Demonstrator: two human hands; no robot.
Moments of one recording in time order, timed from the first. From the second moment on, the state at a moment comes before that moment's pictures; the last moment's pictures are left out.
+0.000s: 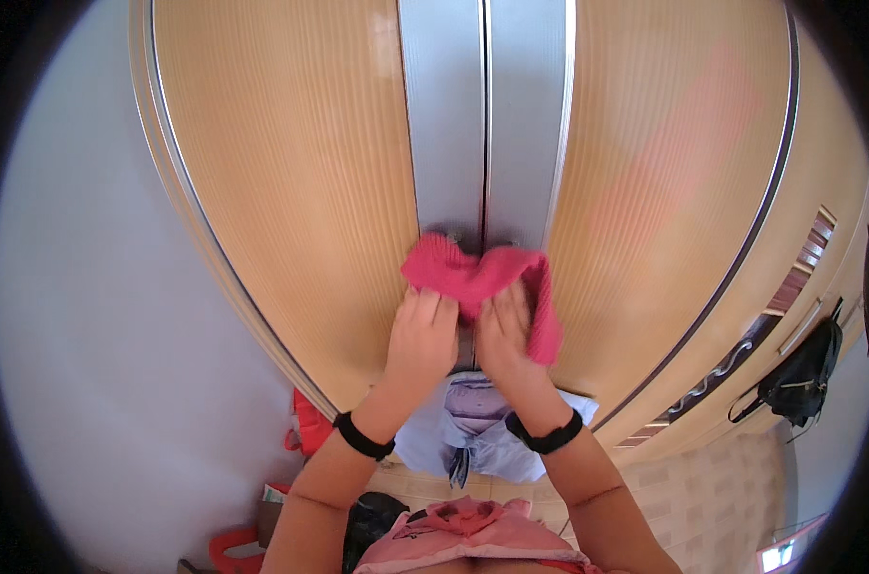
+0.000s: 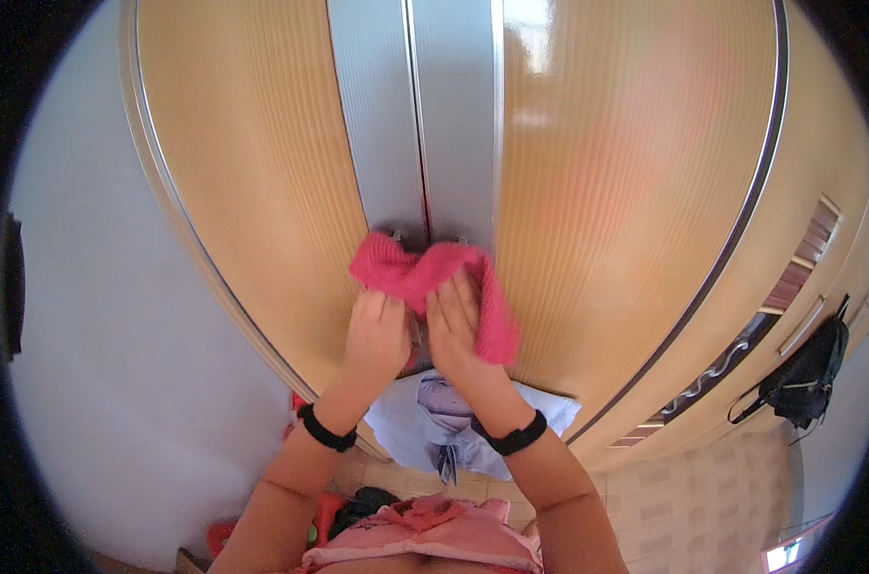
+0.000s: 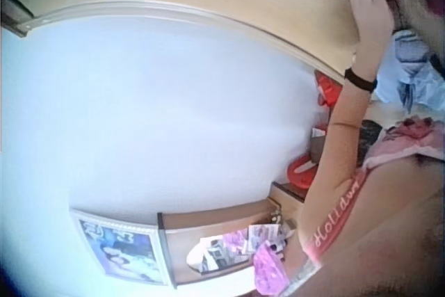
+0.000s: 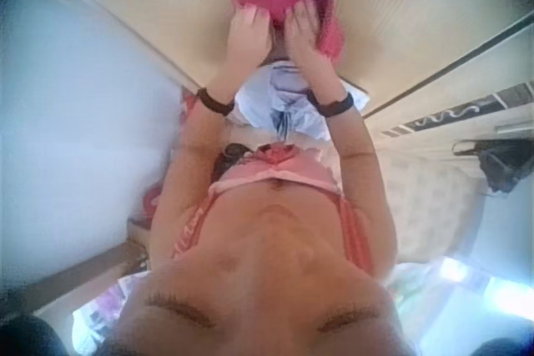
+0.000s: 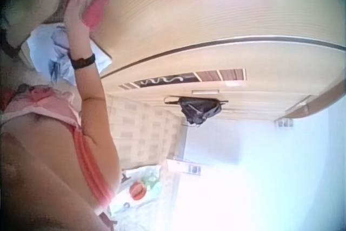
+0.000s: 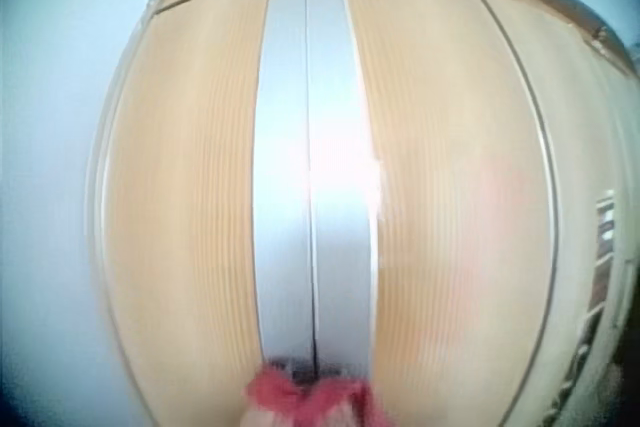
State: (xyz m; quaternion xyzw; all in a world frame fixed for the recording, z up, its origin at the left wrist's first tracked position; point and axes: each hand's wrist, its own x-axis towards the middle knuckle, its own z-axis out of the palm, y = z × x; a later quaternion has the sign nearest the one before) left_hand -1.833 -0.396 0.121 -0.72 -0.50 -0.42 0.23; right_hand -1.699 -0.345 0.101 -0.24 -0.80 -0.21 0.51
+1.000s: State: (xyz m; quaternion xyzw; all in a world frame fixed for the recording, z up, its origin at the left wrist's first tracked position) left_hand -1.849 -0.361 0.332 -0.66 -0.28 -0.52 0.47; right_hand -1.689 -0.343 0.342 -0.23 -0.74 -0.46 0.43
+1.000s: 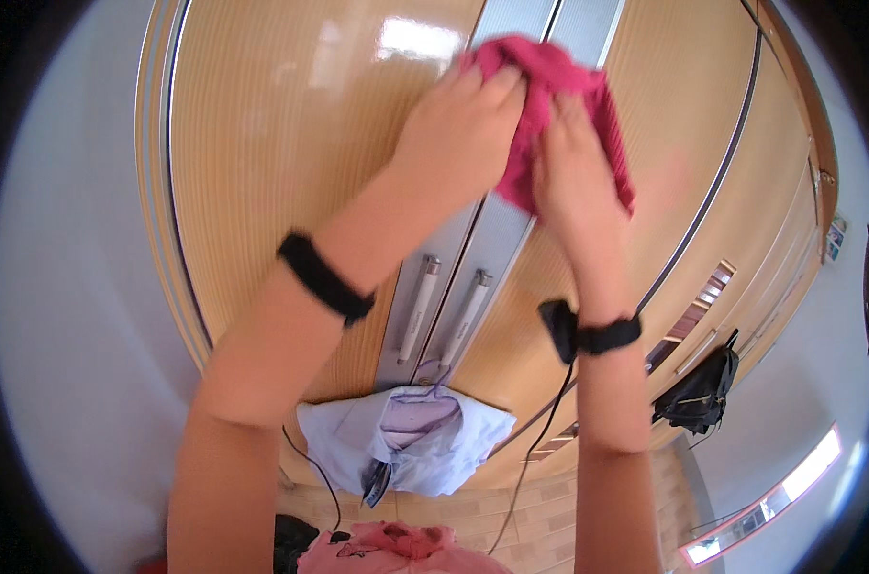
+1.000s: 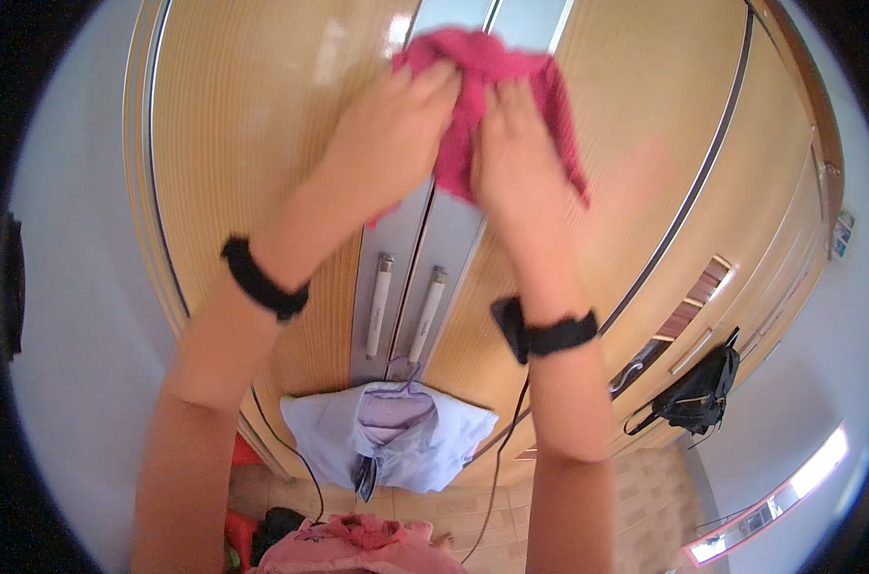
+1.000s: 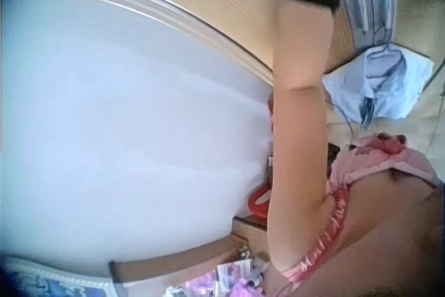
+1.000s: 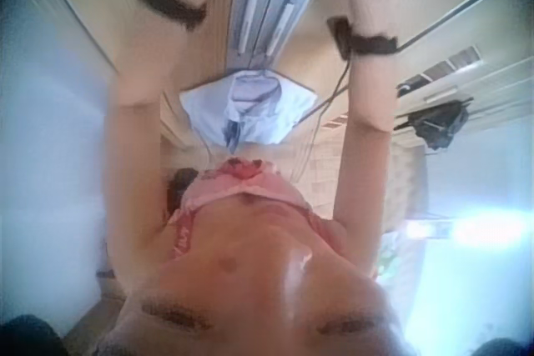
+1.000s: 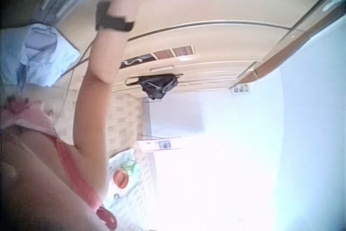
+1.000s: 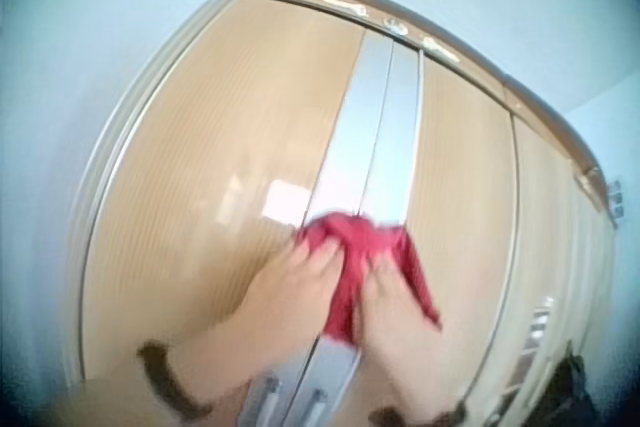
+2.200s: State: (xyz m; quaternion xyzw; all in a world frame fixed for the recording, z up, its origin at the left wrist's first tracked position) left_hand -1.864 -0.374 0.312 -0.74 -0.27 -0.27 0.56; right_hand -1.623 -0.358 0.304 -0.22 -0.76 -0.53 0.30
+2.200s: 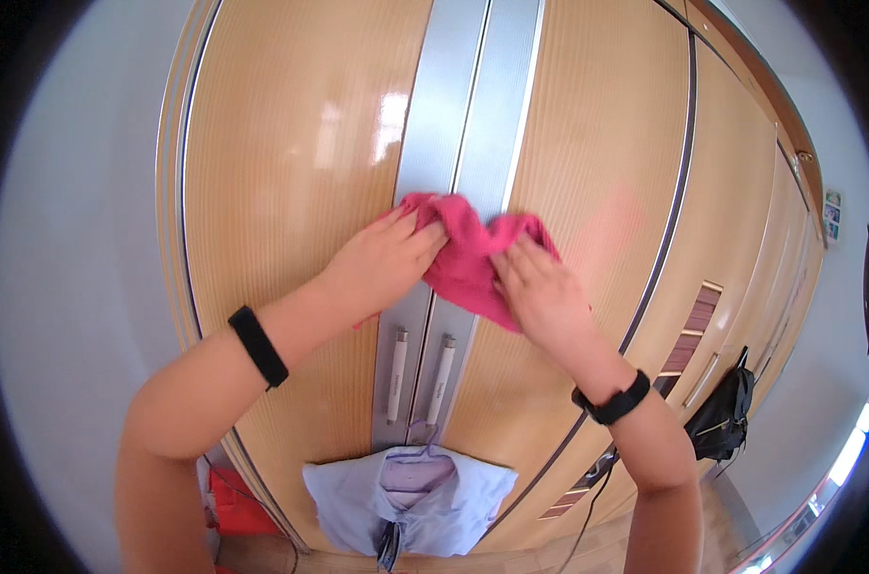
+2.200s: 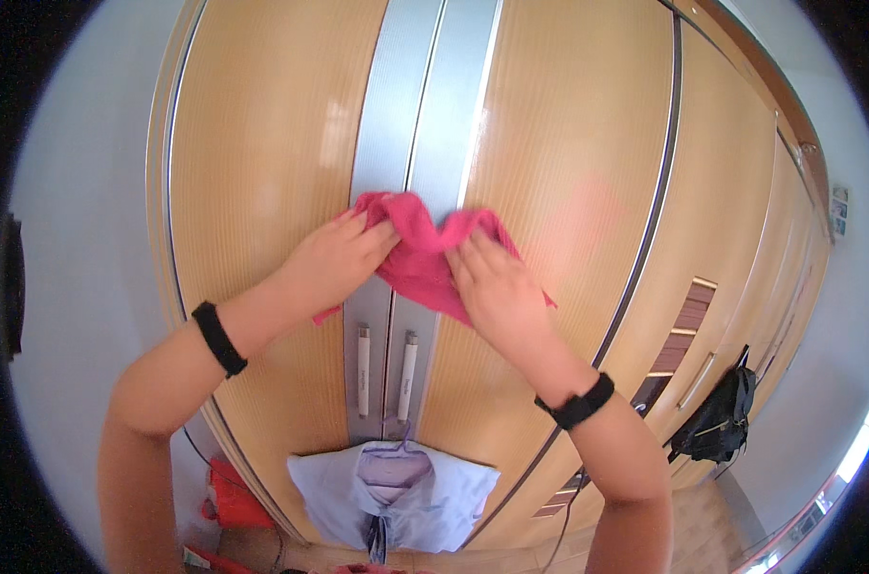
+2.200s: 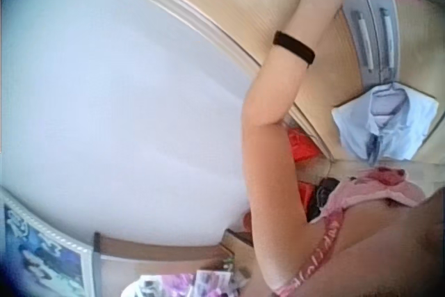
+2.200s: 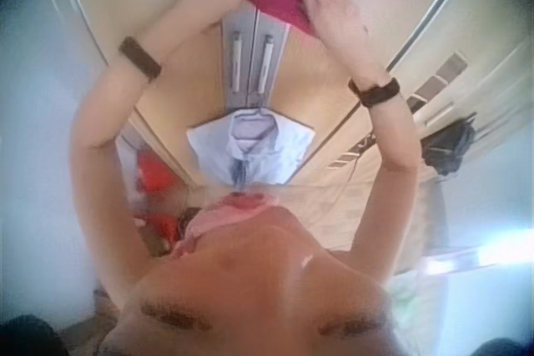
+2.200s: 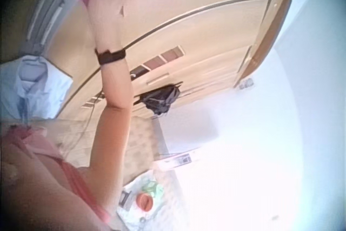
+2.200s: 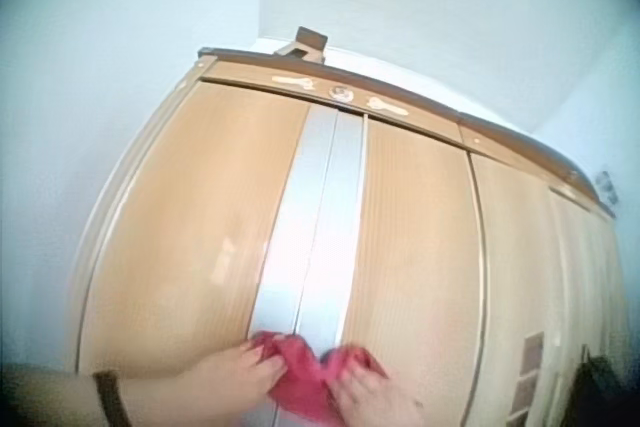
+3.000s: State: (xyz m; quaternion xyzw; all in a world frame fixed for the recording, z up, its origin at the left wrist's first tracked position) left_hand -1.911 -0.378 0.498 -0.50 -0.30 -0.33 0.74; right_hand -1.700 -0.324 0.487 -0.24 -0.70 -0.50 0.44
